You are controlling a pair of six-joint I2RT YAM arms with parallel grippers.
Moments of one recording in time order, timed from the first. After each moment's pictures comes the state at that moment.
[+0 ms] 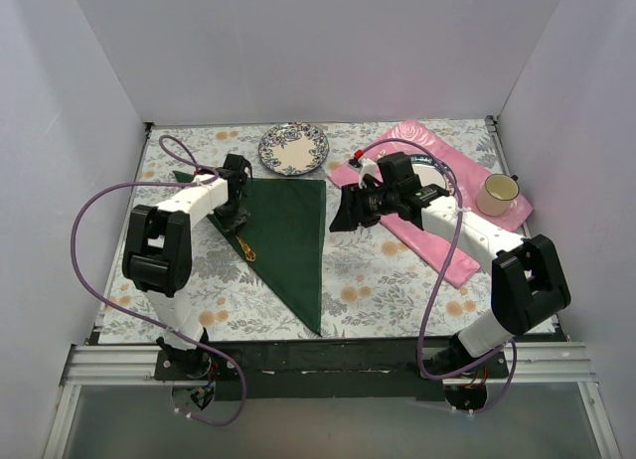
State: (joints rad) left arm -0.24 1.81 1.27 -0.81 -0.32 -0.83; right arm 0.54 1.54 1.10 -0.30 -0.61 0.31
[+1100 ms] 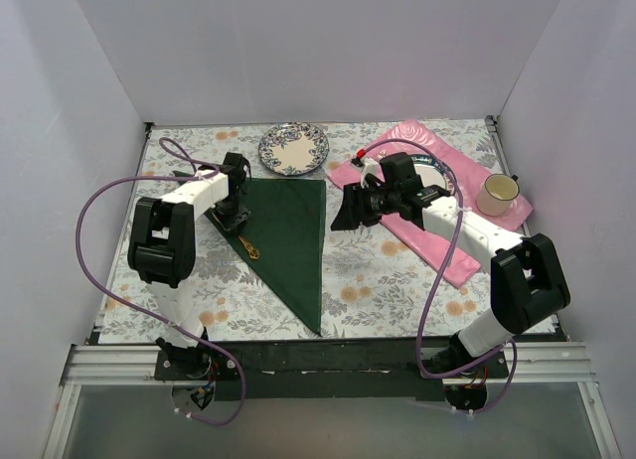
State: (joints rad) left arm -0.21 1.89 1.32 -0.84 -0.27 -0.89; right arm 0.52 1.55 1.08 -0.27 -0.62 0.31
